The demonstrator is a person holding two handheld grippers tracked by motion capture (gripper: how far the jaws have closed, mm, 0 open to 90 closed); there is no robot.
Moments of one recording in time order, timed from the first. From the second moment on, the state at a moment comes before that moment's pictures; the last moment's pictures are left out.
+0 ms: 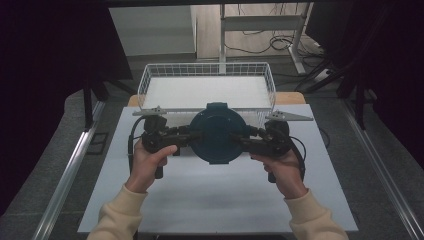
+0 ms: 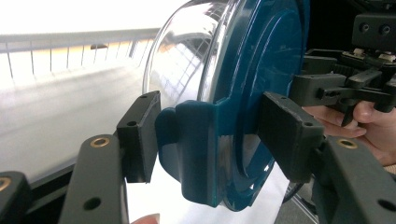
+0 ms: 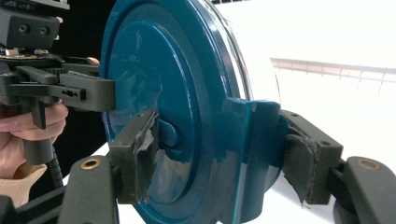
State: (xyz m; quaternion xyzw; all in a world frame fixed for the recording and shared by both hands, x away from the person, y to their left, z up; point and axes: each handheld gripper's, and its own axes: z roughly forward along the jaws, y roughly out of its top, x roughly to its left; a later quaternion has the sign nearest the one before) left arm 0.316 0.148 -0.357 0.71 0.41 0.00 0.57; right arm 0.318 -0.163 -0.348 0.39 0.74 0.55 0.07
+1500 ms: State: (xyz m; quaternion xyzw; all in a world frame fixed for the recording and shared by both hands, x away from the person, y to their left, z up) left arm 0.473 0.162 -0.321 0.66 0.48 -0.05 0.57; right arm 0.481 -0.144 -0.298 0.45 0.73 0.52 0.02
